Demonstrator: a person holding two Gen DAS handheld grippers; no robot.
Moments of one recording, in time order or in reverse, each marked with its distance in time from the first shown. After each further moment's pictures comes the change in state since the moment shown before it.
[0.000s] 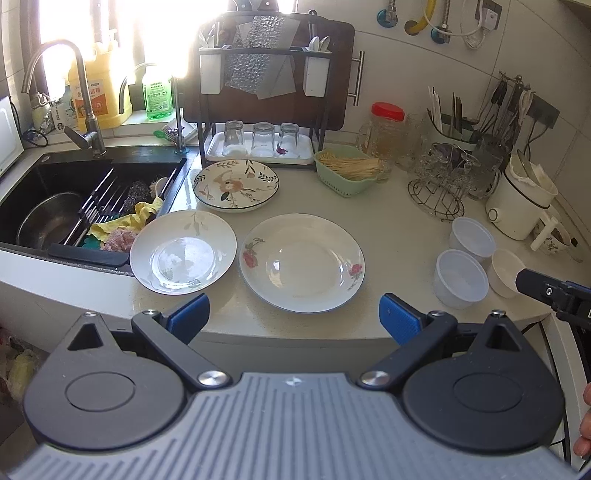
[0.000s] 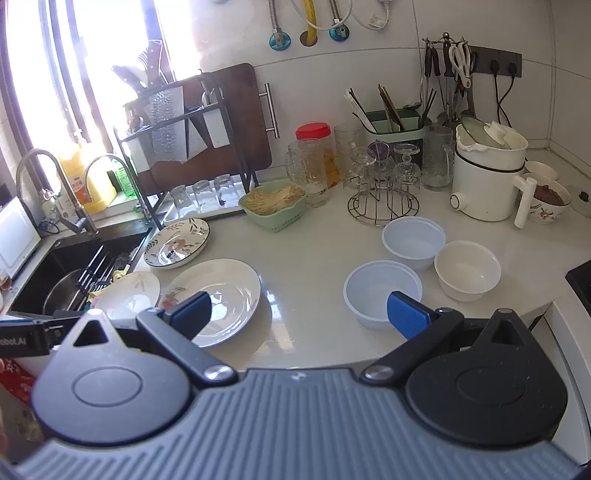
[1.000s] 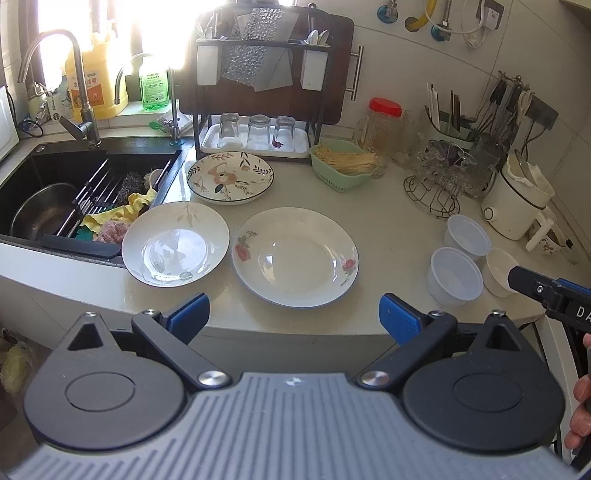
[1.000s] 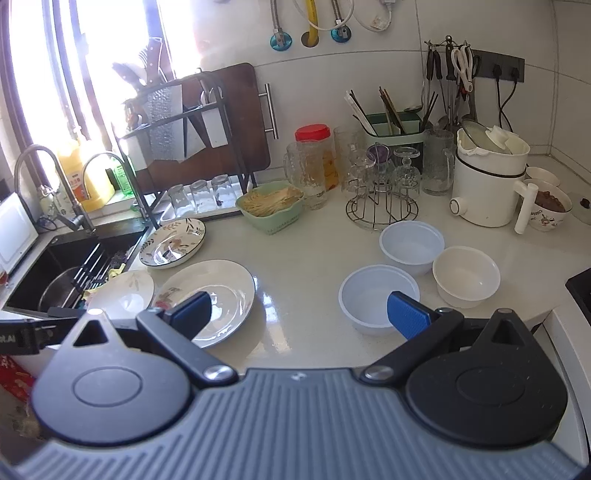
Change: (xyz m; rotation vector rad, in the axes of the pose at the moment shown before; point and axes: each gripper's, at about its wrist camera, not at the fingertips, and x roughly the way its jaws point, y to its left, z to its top) left arm 0.006 0.004 -0.005 -0.016 0.018 -0.025; right arm 0.007 -0.001 0.000 -0.018 -0.012 -0.006
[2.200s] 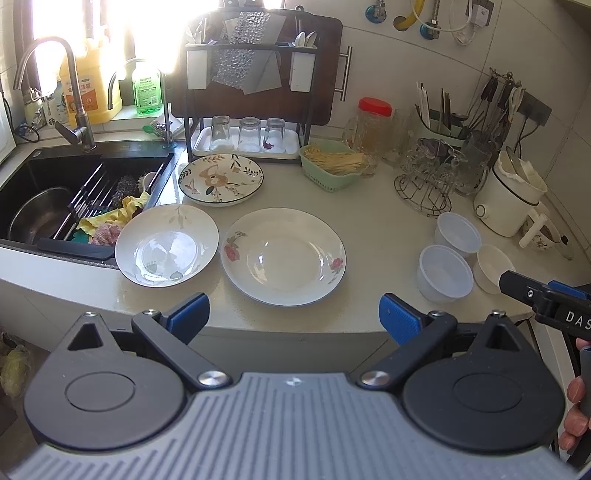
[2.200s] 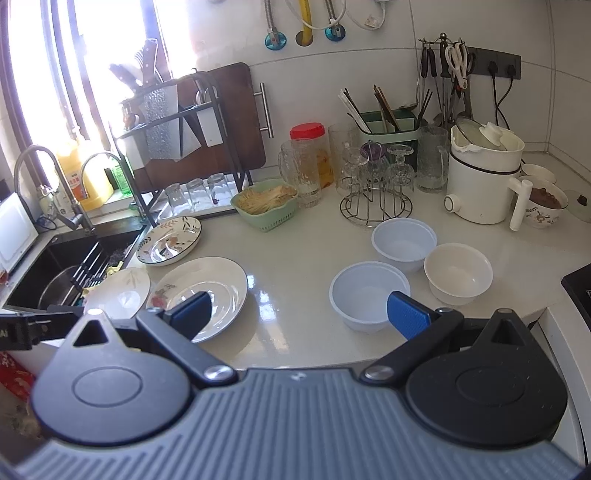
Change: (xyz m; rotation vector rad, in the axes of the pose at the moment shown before) left arm -0.006 -0.019 -0.004 0.013 -0.004 -0.003; right arm -0.005 -0.009 -0.003 0.005 0.010 0.004
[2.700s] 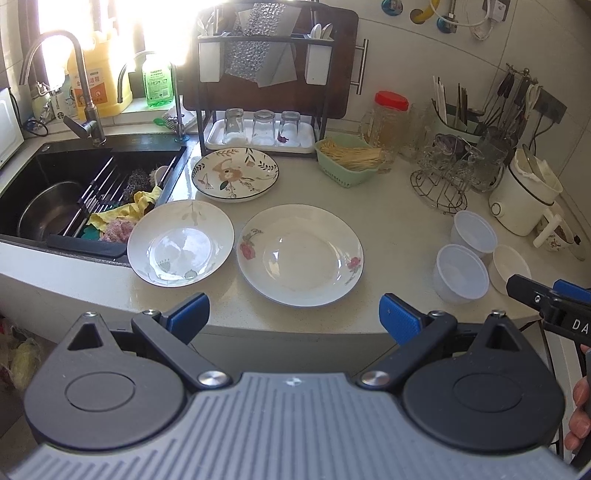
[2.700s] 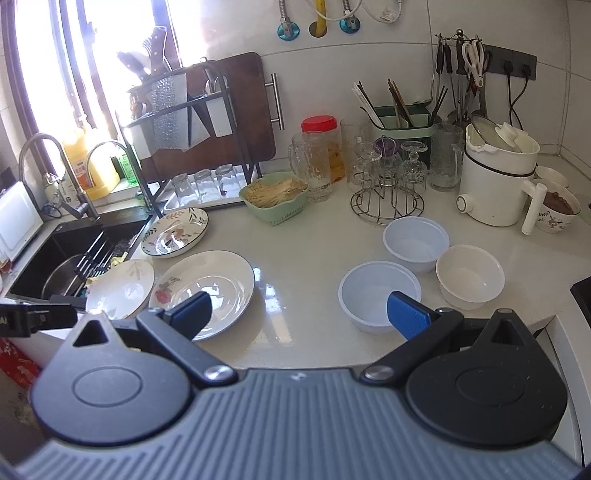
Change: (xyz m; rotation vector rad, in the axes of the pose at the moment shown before) left arm 0.010 0.015 0.016 -0.006 0.039 0.033; right arm 0.016 0.010 0.007 -0.043 0.030 0.023
